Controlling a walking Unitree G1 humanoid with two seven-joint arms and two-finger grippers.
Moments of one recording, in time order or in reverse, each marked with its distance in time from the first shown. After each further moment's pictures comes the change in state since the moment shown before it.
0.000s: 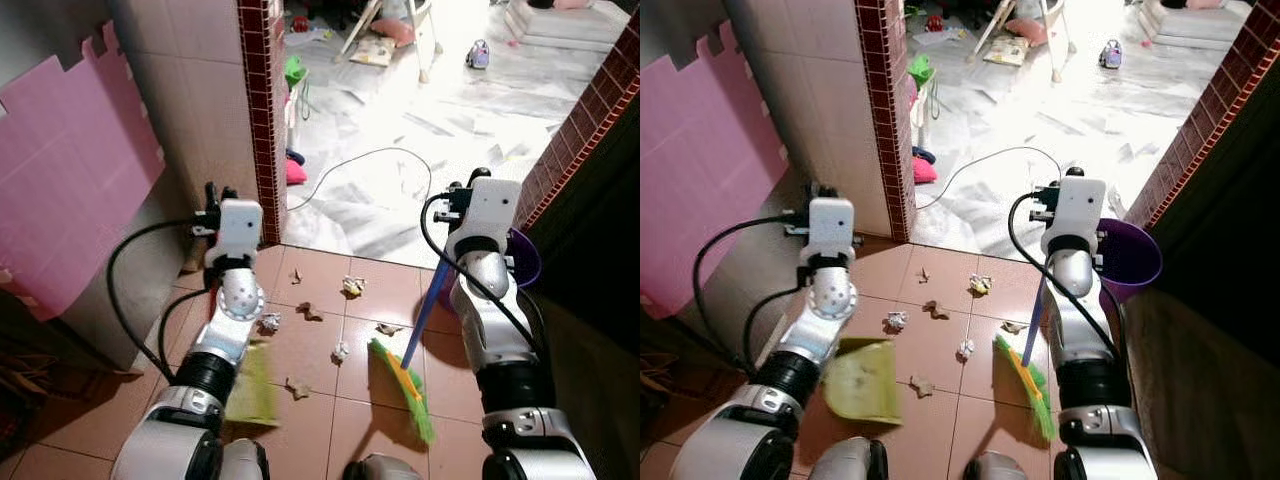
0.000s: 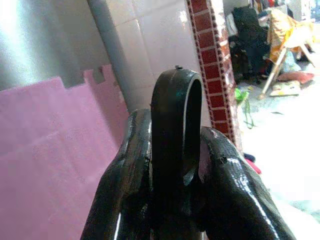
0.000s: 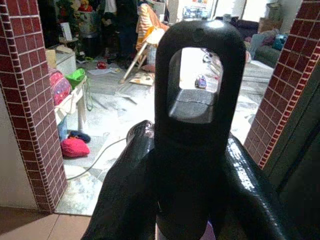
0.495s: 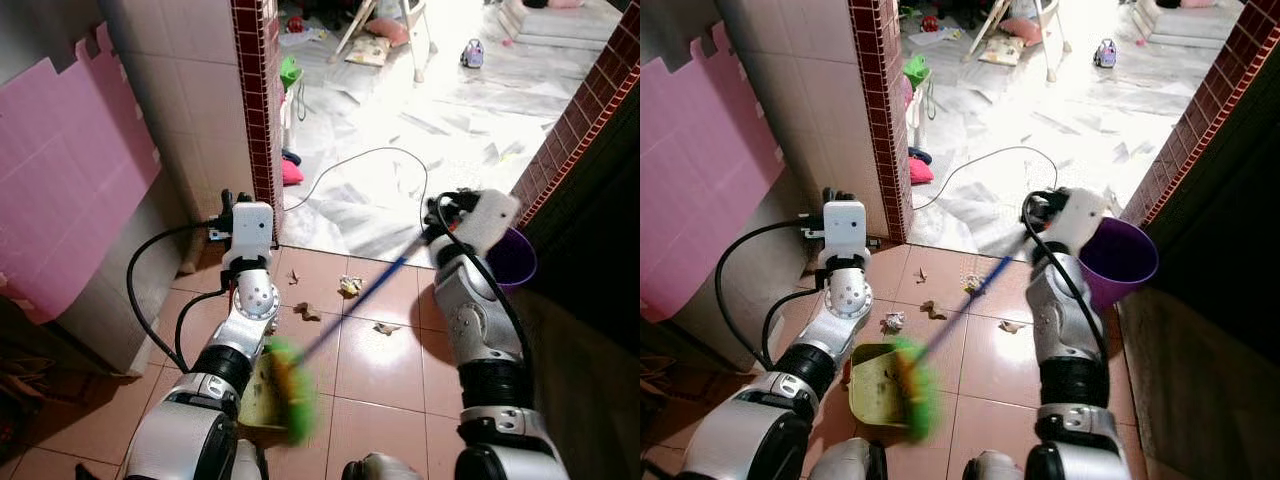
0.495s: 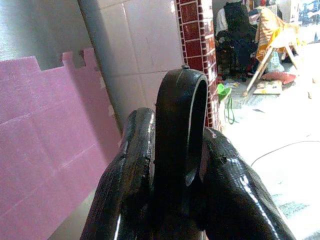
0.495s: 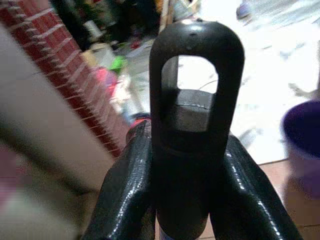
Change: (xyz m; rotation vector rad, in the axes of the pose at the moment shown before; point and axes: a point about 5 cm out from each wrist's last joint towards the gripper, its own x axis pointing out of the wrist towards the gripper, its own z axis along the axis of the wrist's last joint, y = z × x) left arm -0.001 -0.018 -0.001 -0.081 0.048 -0.015; right arm -0.006 0.024 -0.012 0.474 0.198 0.114
